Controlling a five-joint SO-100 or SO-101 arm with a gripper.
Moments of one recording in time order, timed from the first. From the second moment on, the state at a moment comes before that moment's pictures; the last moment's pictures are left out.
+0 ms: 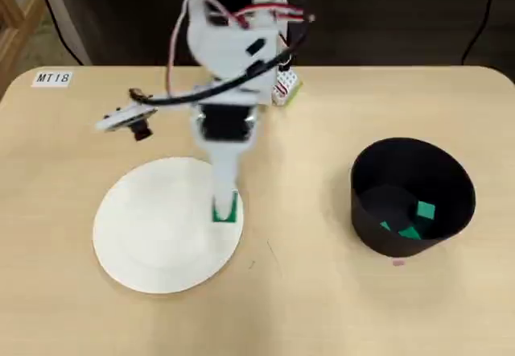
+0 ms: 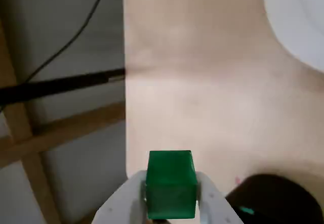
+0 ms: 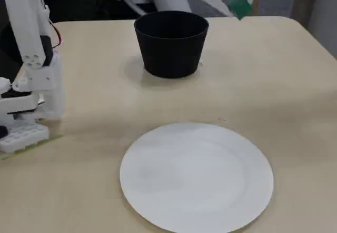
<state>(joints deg) -6.0 94.7 61.1 80.9 -6.2</state>
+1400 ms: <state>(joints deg) -37.1 119.4 125.1 41.7 -2.1</state>
